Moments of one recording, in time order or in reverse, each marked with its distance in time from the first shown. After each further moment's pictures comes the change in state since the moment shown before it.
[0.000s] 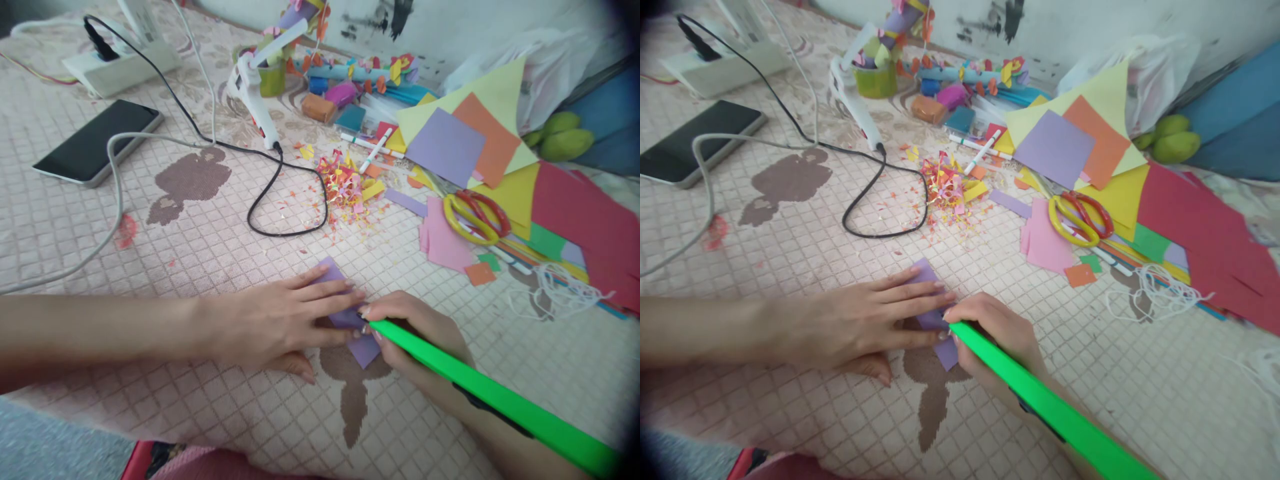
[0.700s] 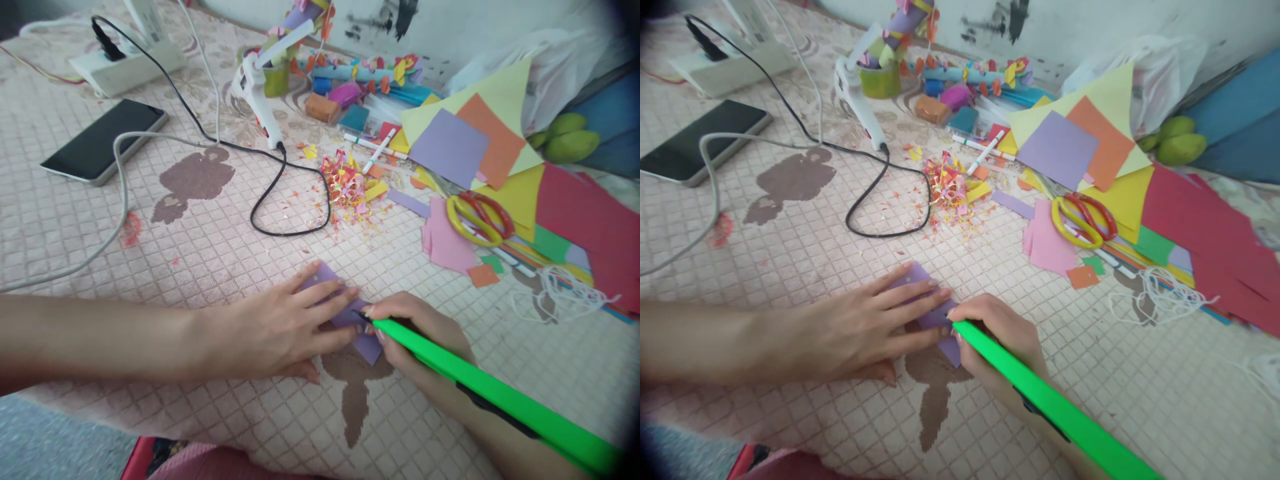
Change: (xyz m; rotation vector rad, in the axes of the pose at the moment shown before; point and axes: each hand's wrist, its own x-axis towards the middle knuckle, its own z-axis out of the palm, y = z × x) left_hand 0.001 0.016 0.004 0.147 0.030 -0.110; right_hand -0.002 -0.005 -0.002 0.015 -0.002 0.088
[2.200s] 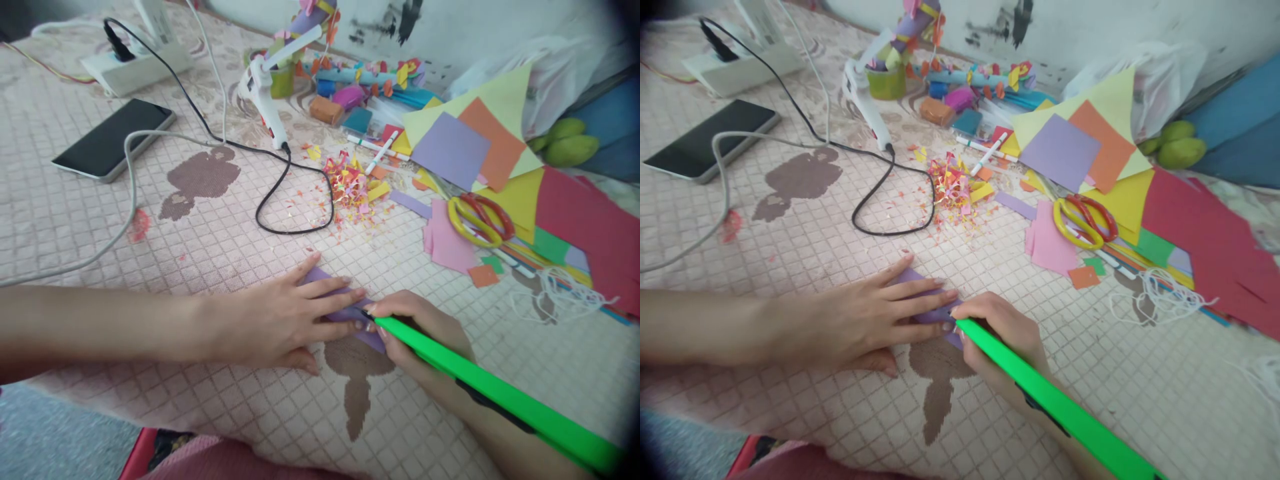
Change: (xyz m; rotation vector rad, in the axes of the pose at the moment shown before) left_hand -0.003 -0.007 -0.003 0.142 -0.045 0.024; right_hand -0.003 0.006 0.004 -0.049 0.043 -0.080
